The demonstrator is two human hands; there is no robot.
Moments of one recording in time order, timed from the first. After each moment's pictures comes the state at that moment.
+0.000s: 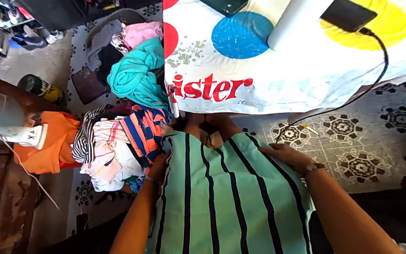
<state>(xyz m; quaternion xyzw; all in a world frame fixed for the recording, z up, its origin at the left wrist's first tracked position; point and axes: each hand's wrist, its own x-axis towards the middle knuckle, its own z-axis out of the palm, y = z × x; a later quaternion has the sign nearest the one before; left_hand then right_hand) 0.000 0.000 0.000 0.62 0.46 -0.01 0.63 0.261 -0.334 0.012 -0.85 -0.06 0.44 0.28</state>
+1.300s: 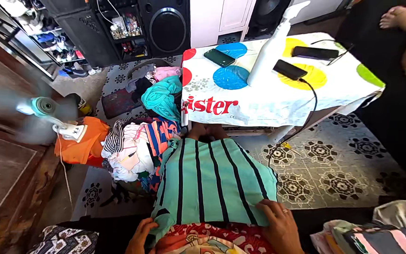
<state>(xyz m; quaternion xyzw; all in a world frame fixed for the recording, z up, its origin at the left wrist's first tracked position) -0.310 -0.105 0.053 0.89 0.21 0.05 0.41 0.008 -0.426 0.051 -0.88 -0.41 -0.07 0.25</state>
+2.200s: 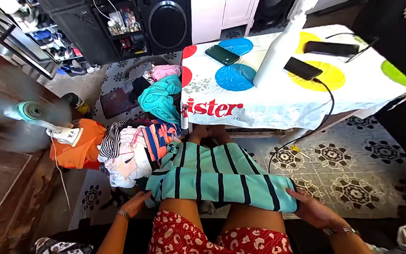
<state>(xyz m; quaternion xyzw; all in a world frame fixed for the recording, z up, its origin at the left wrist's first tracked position) -0.201 0.031 -0.016 0.57 0.42 -0.11 0.70 0.158 -0.441 0.041 -0.62 0.04 0.47 0.63</state>
